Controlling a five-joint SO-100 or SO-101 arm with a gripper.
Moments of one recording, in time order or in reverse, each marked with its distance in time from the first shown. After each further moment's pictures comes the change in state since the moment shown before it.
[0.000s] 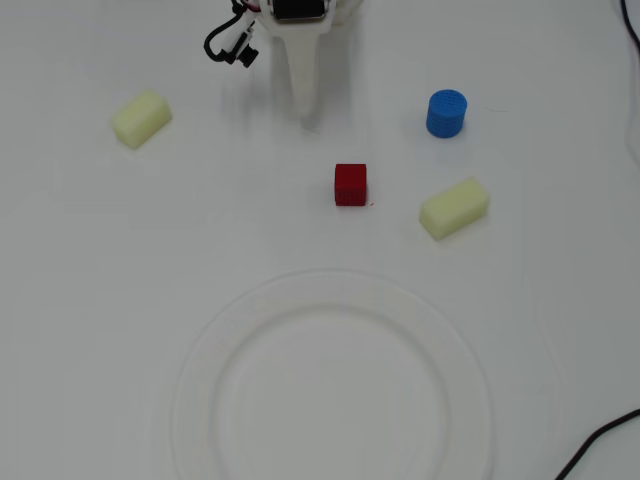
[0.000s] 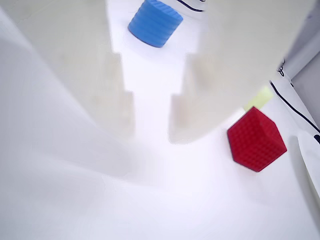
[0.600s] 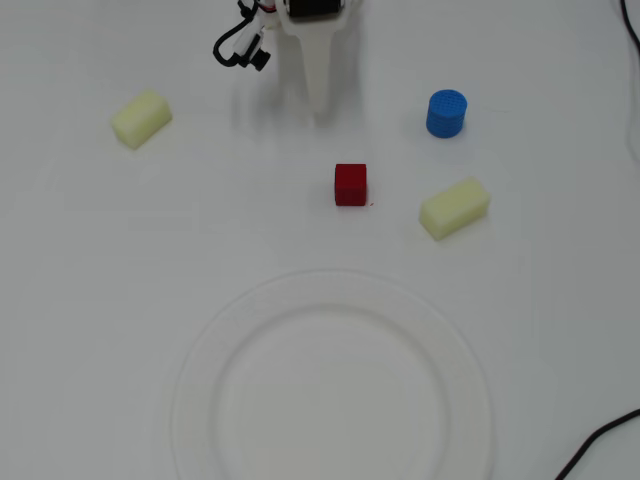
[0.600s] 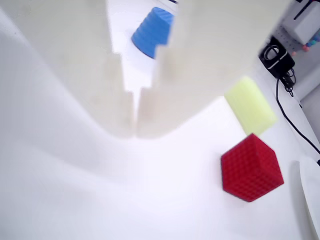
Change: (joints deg) arm -3.6 0.0 -0.2 -2.9 -0.9
